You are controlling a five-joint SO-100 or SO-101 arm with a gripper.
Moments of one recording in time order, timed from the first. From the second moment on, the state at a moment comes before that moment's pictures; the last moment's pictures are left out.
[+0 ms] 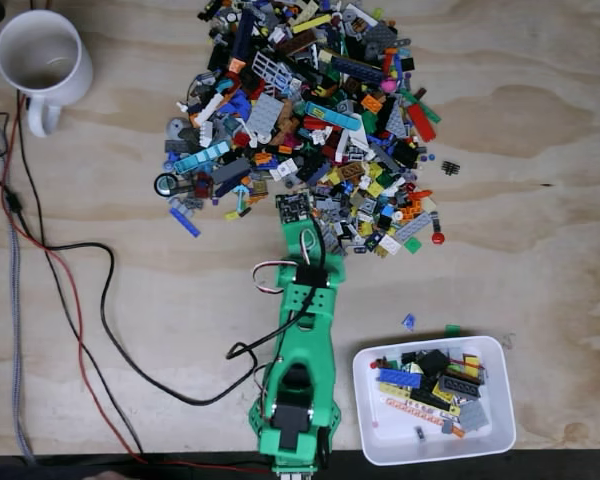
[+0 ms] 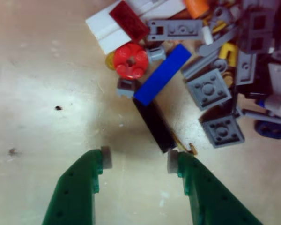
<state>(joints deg) 8.3 118.4 144.8 46.9 -116.5</state>
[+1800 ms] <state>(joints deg) 6.2 103.0 117.0 66.6 -101.2</state>
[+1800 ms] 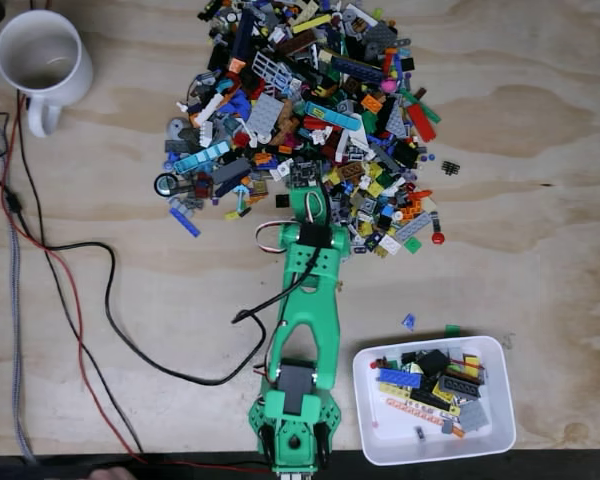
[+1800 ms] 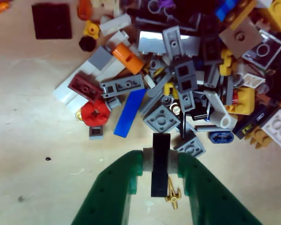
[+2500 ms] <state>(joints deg) 42.1 123.0 109.6 84.0 -91.2</state>
